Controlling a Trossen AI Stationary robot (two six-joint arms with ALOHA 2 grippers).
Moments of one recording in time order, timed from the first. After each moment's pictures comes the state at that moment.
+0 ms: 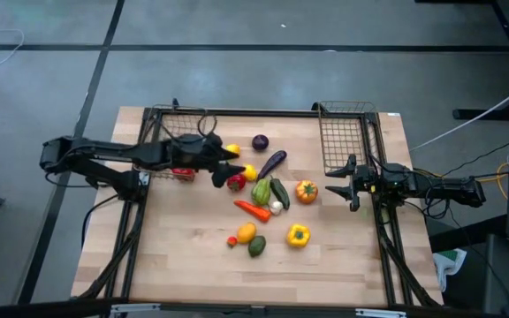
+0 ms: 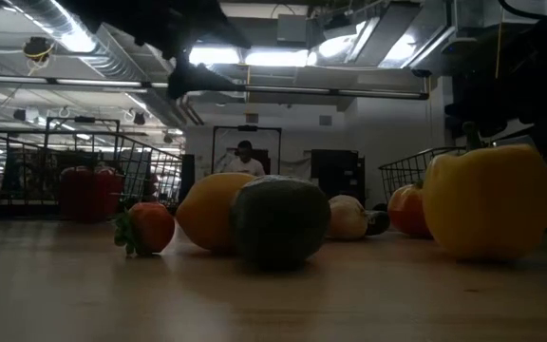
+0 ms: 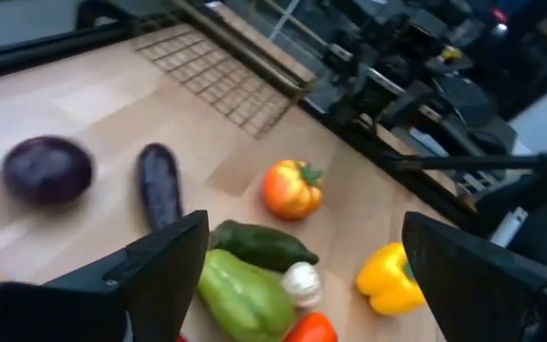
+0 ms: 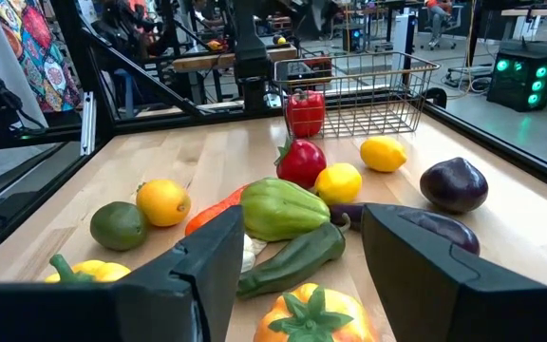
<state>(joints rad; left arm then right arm) 0.12 1.20 0.75 0.08 -0.06 -0.56 -0.01 0.05 0.06 -0.11 0.03 0.10</state>
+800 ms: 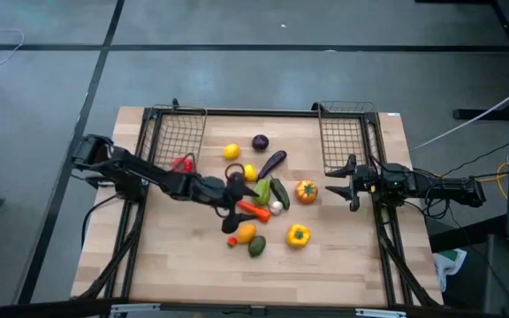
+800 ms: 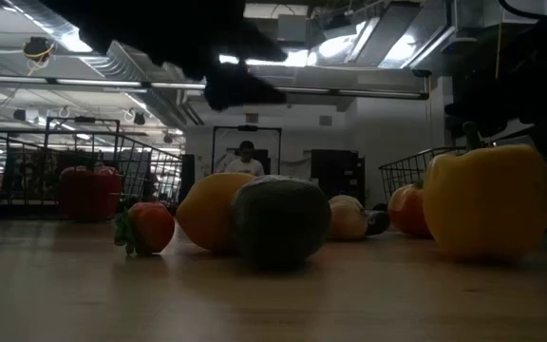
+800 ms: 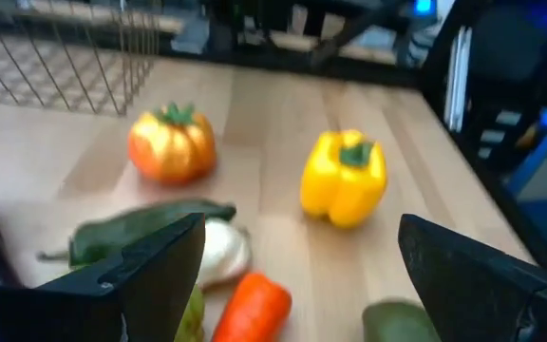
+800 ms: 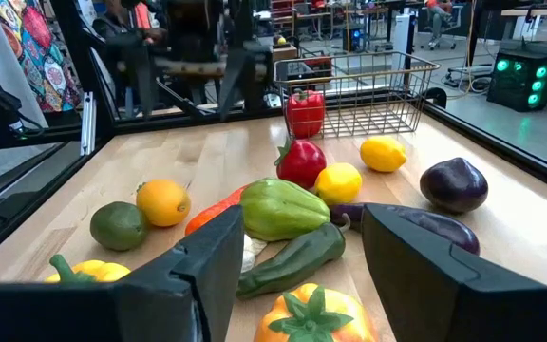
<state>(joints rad) -0.17 1.56 0.75 0.41 -0.11 -0.20 -0.01 0.05 0.06 -0.11 0.03 0.10</state>
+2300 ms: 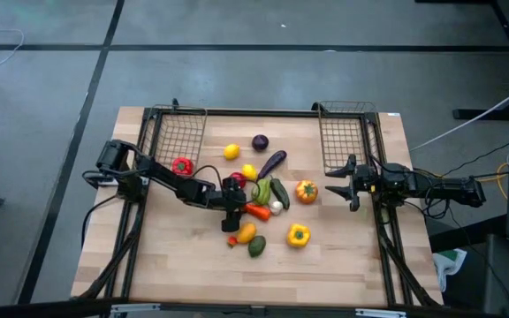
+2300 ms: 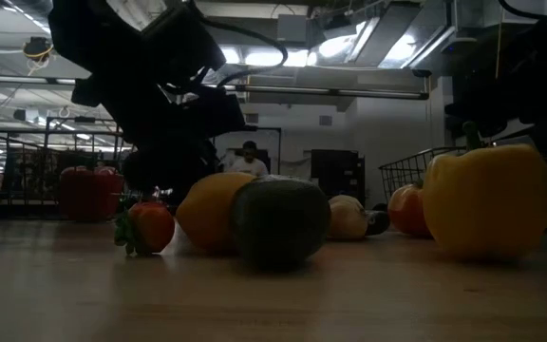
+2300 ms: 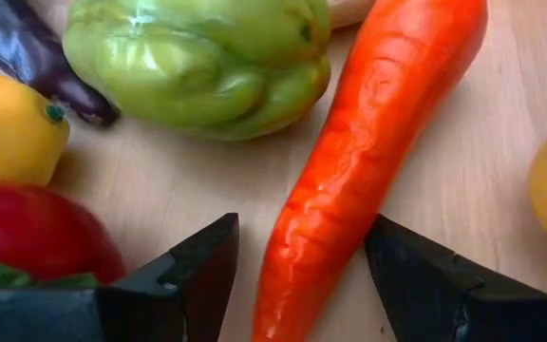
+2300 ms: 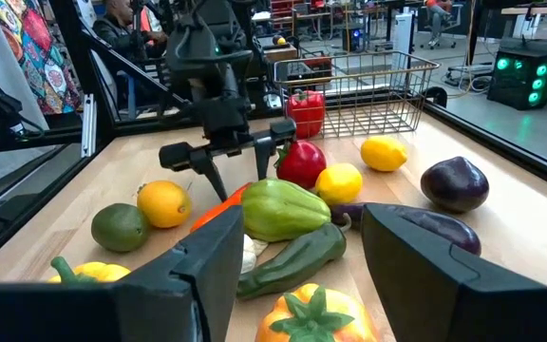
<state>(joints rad) -0.15 1.79 0.75 0.17 -0.26 -0.15 -0.01 0.05 0.06 -0.11 0.03 0.11</state>
